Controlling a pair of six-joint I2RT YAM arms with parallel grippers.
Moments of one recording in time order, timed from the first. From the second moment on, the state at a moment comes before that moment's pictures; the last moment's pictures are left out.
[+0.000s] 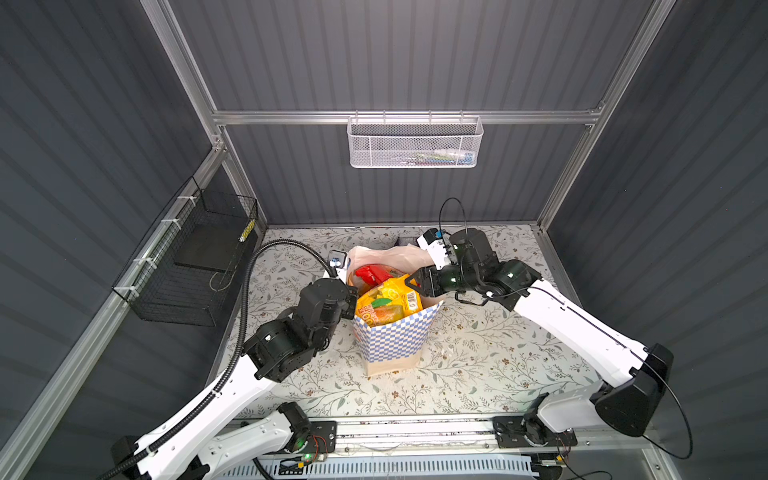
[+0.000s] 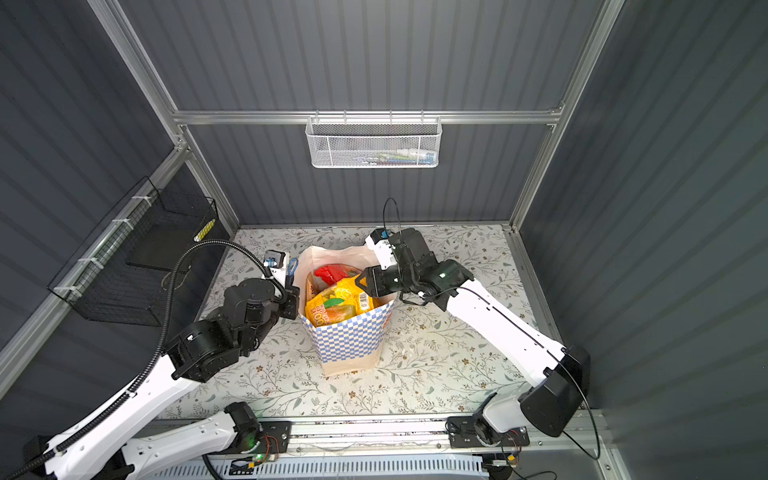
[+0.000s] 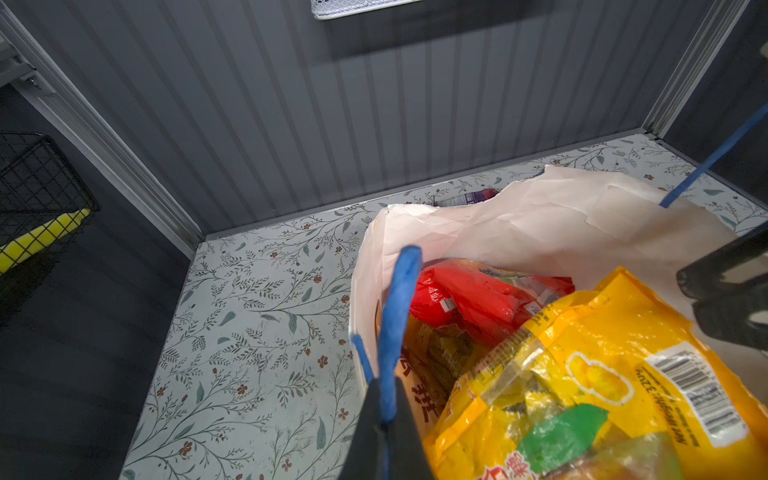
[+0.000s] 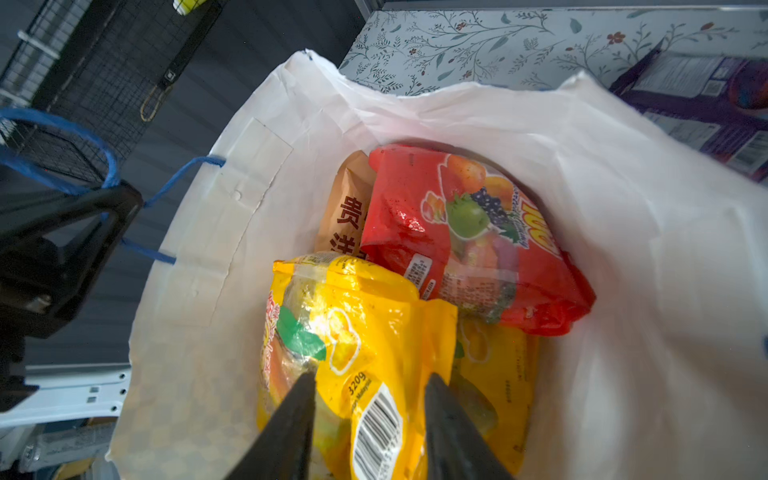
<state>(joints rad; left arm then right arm) -0.85 0.92 1.11 -0.65 -0.62 -0.14 0.71 1.42 1.42 -0.63 -0.32 0.39</state>
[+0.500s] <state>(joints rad) -0.85 0.92 1.11 -0.66 -0.64 -0.14 0.72 1.33 1.47 -0.64 -0.25 0.36</state>
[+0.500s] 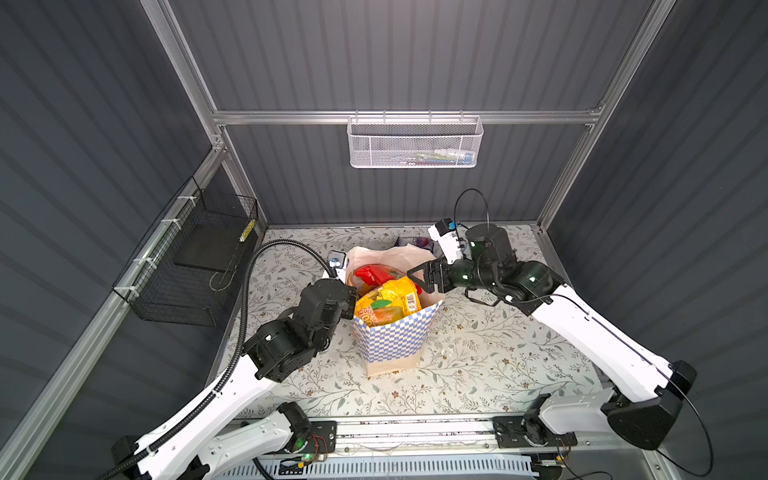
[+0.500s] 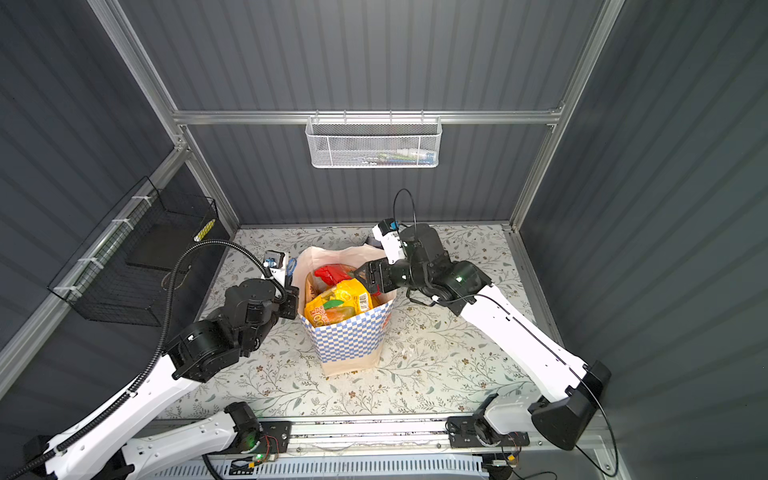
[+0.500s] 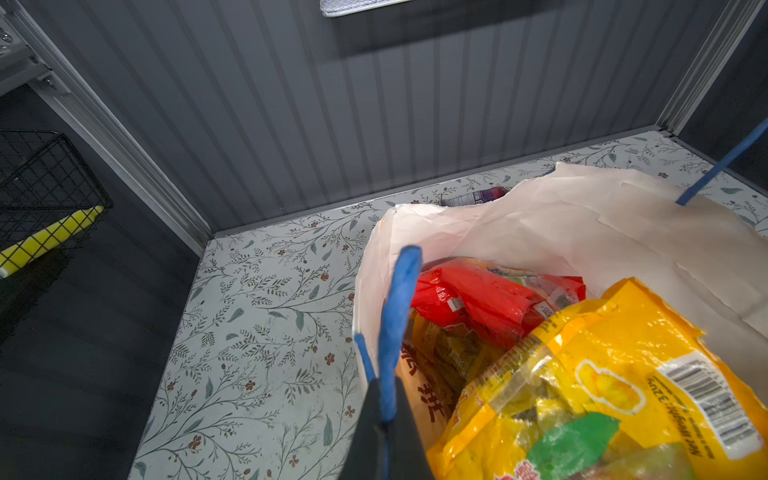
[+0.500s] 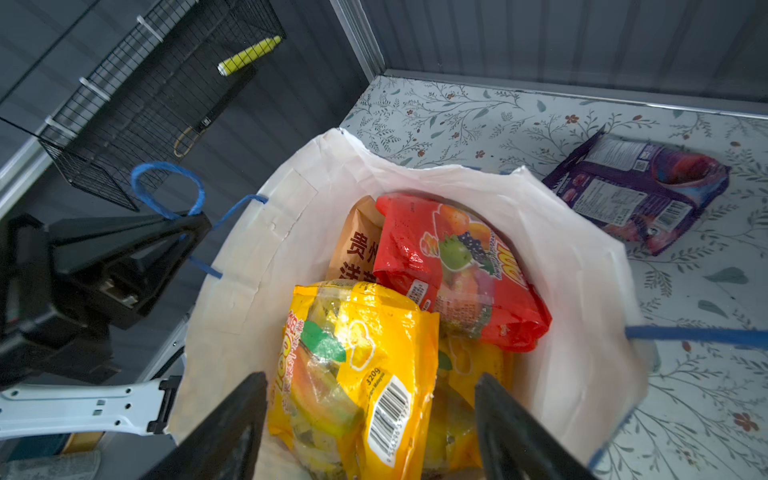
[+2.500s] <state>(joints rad) -0.85 0.96 1.19 -0.97 -0.99 -0.41 0.12 1.61 1.17 -0.18 -0.43 0.68</state>
